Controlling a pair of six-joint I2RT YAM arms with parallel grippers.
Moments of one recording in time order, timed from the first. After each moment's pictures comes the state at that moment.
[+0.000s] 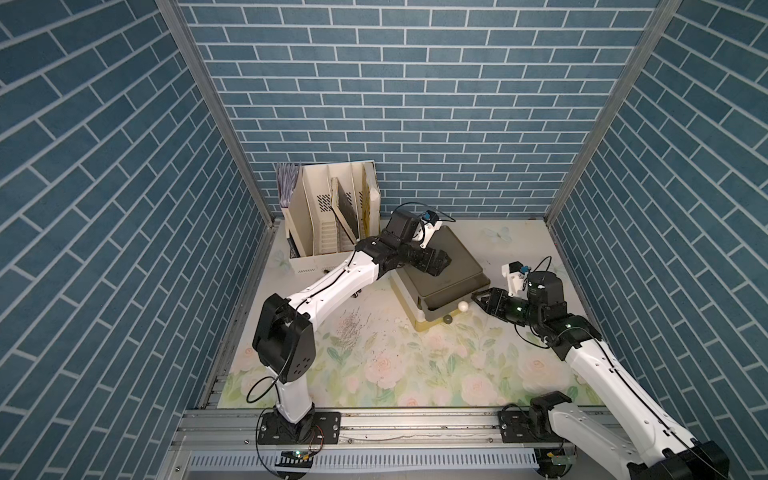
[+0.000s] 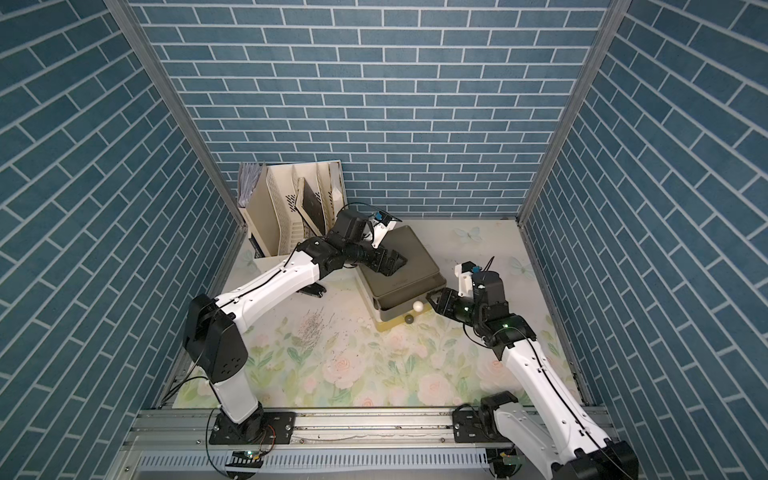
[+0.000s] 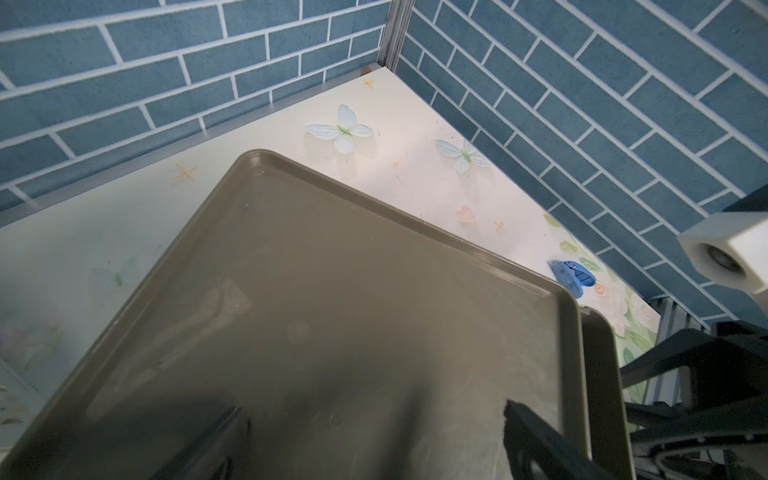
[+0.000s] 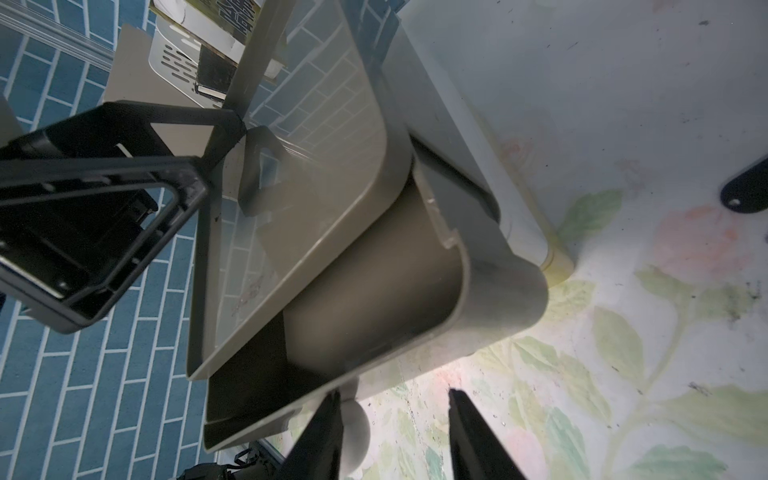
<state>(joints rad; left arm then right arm) -0.67 1.80 1.62 -0.46 0.29 -0.12 0.34 0.91 0.71 -0.42 -0.45 0.68</state>
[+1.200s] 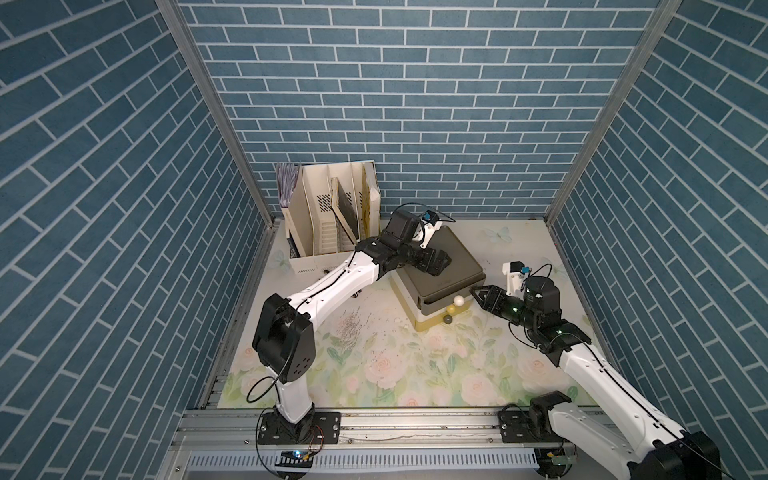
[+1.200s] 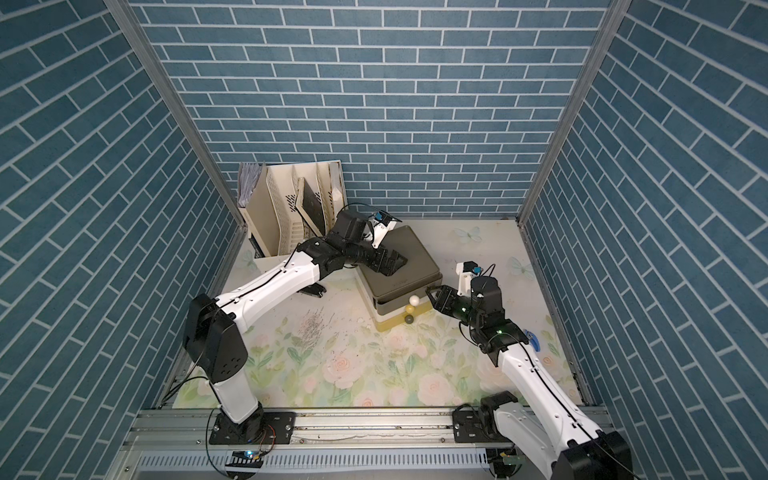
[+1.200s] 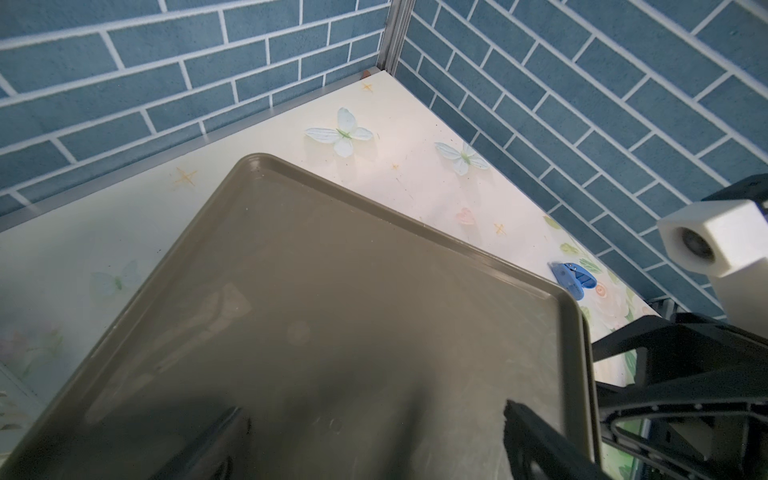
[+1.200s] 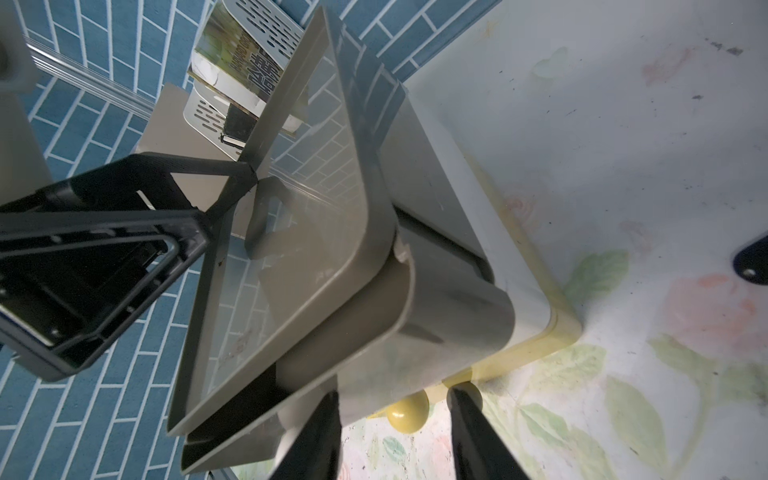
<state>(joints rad) -0.67 1.80 1.61 -0.45 0.29 -0.12 0.34 0.92 0.58 -0.12 -0.40 0.72</state>
